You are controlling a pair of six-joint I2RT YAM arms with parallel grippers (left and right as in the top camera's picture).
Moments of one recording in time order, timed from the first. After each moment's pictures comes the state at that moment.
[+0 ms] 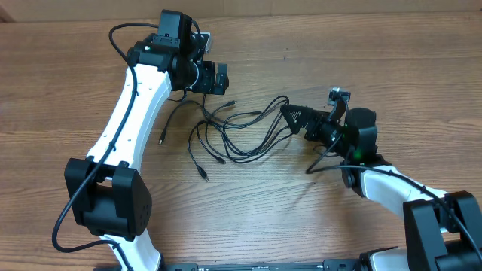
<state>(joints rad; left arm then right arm) -0.21 1.91 1.74 -0.95 0.25 -0.10 0.18 1.56 0.55 0.61 -0.49 0.69</state>
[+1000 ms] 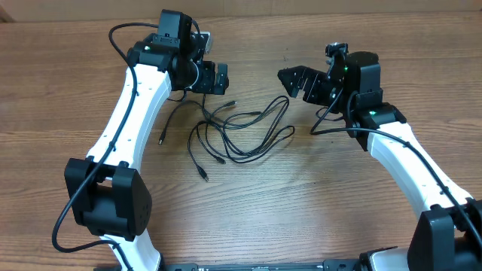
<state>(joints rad) -0.21 1.91 1.74 -0.95 0.25 -0.10 0.19 1.57 1.07 -0.10 -0.44 0.53</state>
